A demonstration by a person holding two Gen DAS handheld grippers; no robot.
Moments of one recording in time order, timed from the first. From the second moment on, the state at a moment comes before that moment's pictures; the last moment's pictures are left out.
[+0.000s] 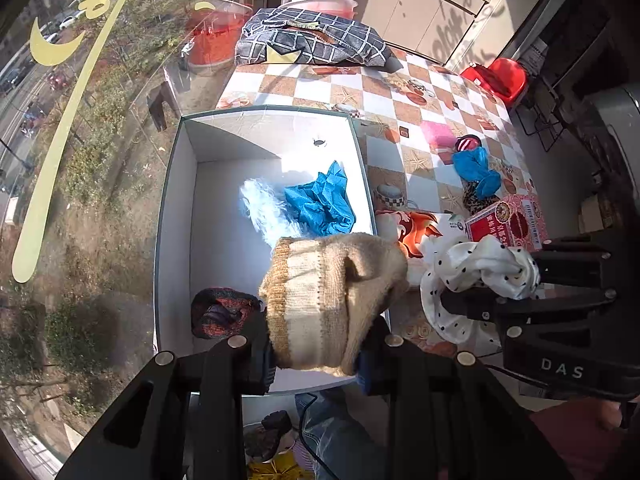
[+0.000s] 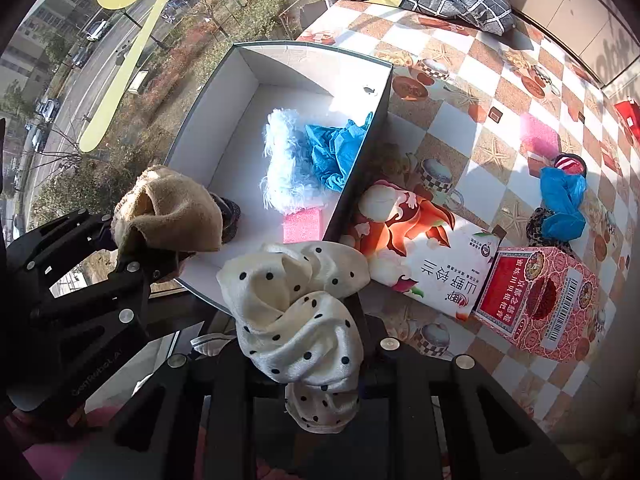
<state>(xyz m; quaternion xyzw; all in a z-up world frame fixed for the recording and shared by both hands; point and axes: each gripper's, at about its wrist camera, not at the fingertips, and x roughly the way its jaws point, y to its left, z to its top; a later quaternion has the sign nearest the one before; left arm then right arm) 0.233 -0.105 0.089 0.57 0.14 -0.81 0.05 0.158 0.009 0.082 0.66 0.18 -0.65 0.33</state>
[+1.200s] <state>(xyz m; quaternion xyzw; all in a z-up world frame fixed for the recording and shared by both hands) 0.241 -0.137 0.081 0.57 0.19 -0.79 0.10 0.145 -0.043 0.084 0.64 0.23 -0.63 0.38</state>
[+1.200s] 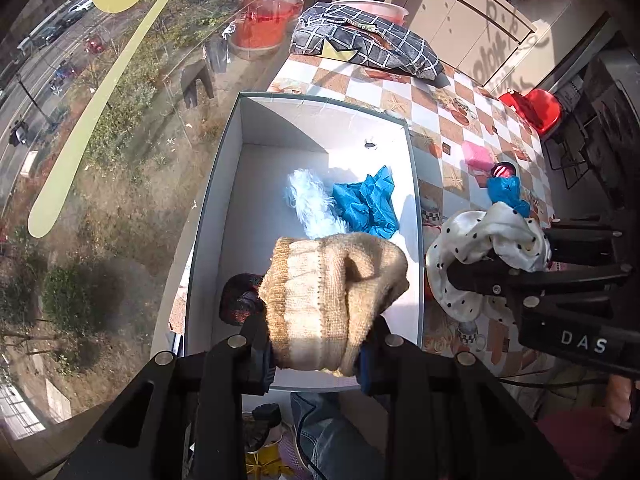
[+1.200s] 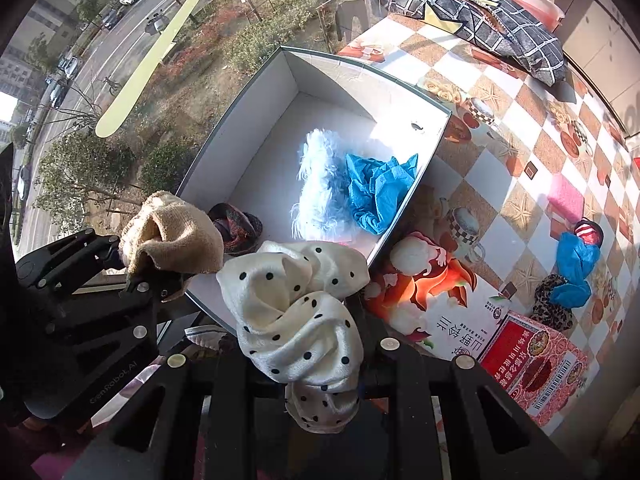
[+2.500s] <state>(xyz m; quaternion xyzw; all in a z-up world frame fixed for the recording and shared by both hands) 0.188 -0.150 0.069 0.58 0.14 -0.79 0.14 0.079 -0.085 0.089 0.65 0.15 -0.65 0.35</state>
